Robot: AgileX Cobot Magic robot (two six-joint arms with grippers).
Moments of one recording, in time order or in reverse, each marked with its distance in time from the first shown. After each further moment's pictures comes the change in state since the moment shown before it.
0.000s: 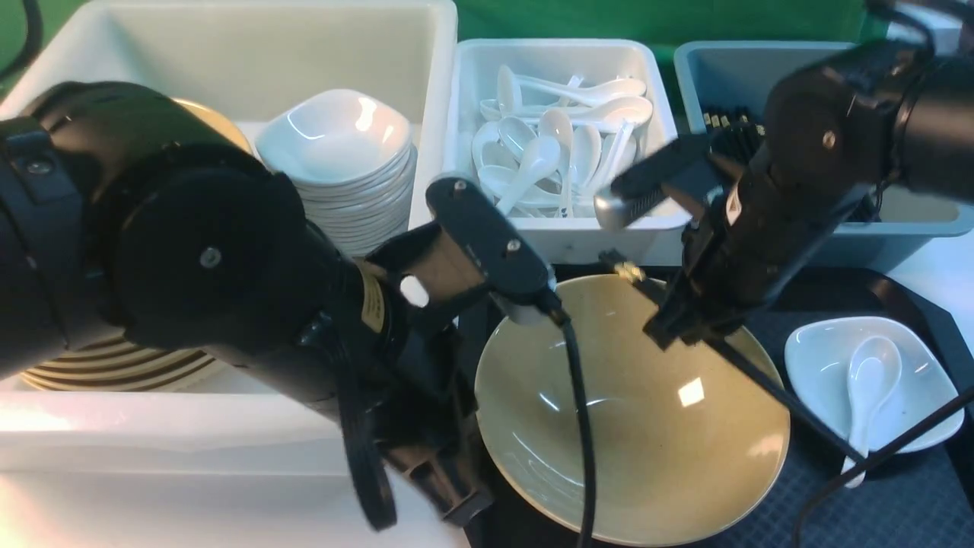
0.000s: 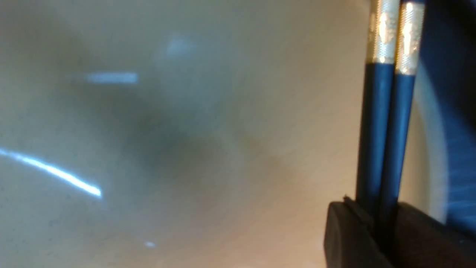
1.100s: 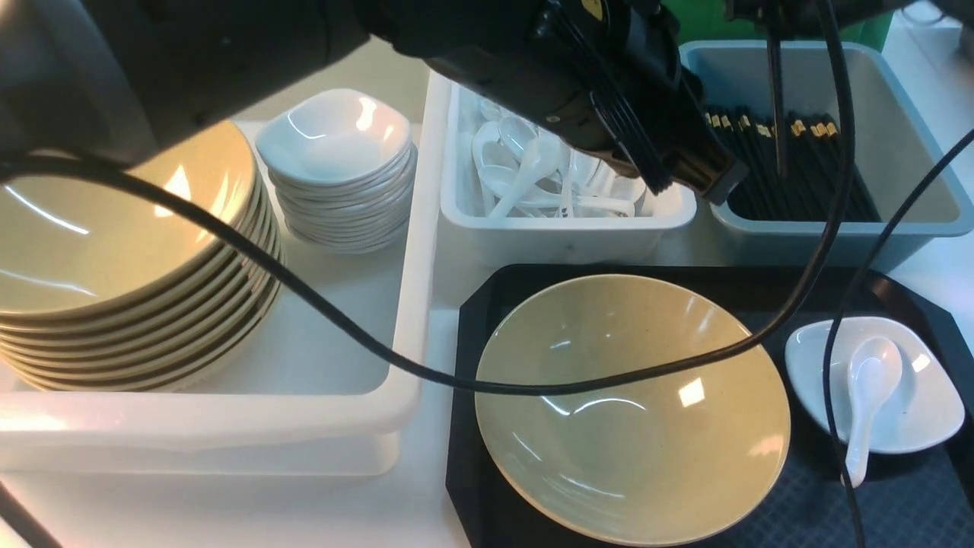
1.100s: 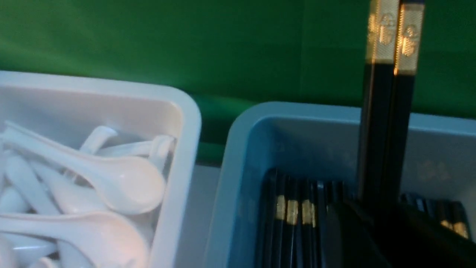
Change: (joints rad) right arm -0.408 0.481 -0.665 -0.003 -0.436 0.238; left arm 0.000 0.306 -0.528 -0.020 -0.204 -0.018
